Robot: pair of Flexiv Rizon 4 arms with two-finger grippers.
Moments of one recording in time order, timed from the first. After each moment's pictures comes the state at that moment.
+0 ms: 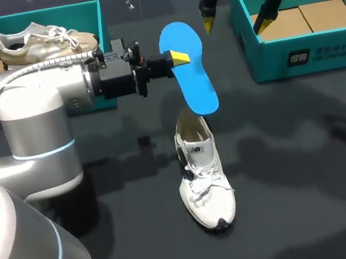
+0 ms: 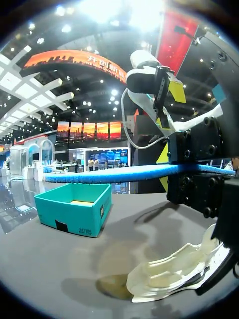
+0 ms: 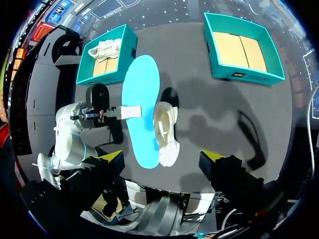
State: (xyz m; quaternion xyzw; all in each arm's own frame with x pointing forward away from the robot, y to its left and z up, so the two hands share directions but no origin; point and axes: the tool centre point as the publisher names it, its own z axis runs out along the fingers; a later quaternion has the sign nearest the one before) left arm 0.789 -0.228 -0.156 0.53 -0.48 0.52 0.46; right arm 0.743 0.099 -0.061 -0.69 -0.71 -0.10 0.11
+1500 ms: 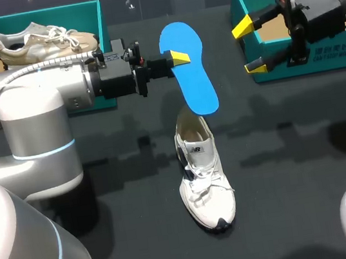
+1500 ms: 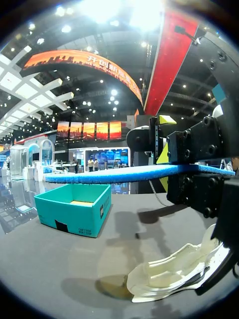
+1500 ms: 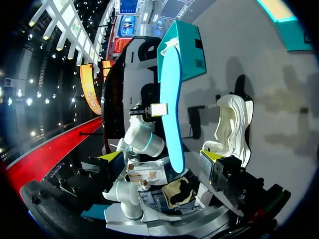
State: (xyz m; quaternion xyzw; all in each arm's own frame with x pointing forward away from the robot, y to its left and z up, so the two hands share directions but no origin) left arm 0.789 -0.228 -0.156 0.53 -0.48 0.52 0.46; right arm 0.742 0.083 -0.109 -0.55 -0.58 -0.40 0.45
